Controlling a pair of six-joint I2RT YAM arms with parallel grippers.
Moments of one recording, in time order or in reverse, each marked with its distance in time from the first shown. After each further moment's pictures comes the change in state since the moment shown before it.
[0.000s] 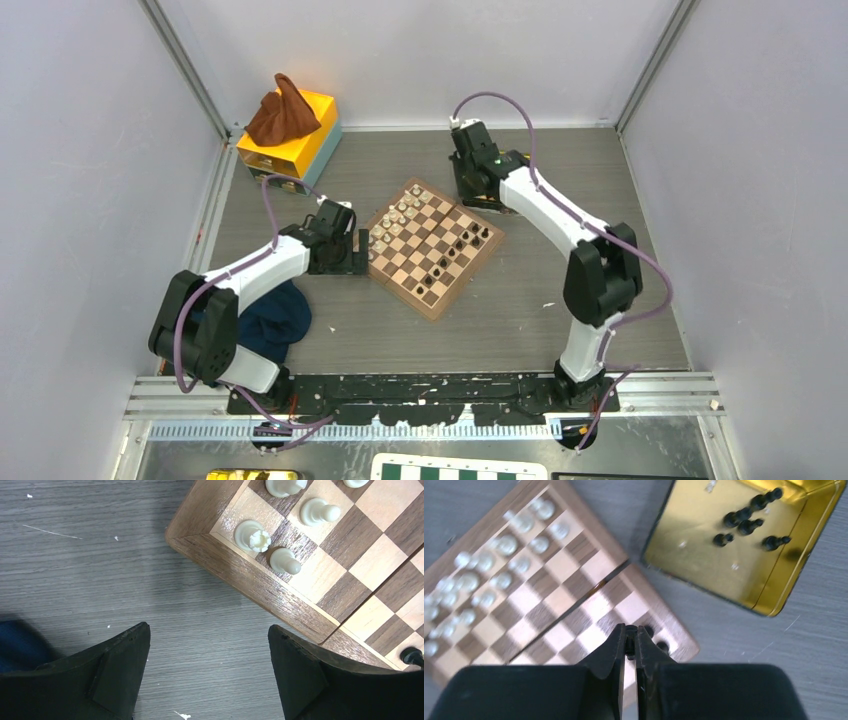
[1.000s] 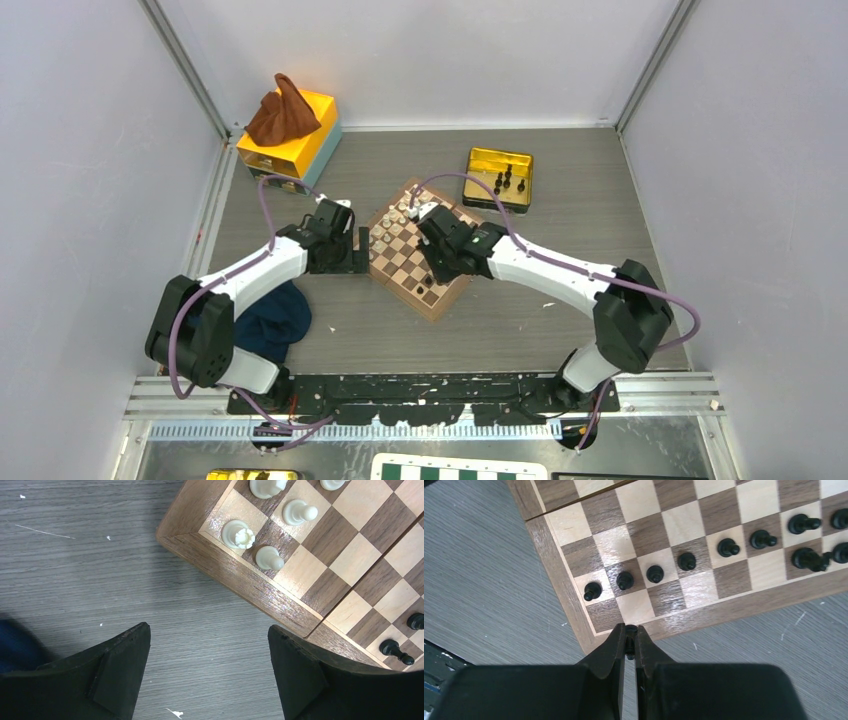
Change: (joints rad) left arm -0.002 -0.029 0.000 0.000 0.027 -0.020; right arm 0.380 -0.320 -0.487 0.022 -0.122 0.060
